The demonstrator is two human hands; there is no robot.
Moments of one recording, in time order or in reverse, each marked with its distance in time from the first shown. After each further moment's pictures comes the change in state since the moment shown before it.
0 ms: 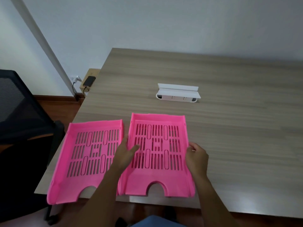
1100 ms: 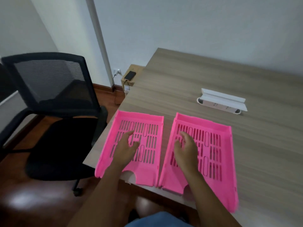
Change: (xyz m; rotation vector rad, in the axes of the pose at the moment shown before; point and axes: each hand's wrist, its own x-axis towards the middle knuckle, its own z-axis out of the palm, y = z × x) left_hand -0.033 -0.059 -0.142 0.122 0.284 0.031; right_hand -0.087 -0.077 0.138 -0.036 -0.269 -0.370
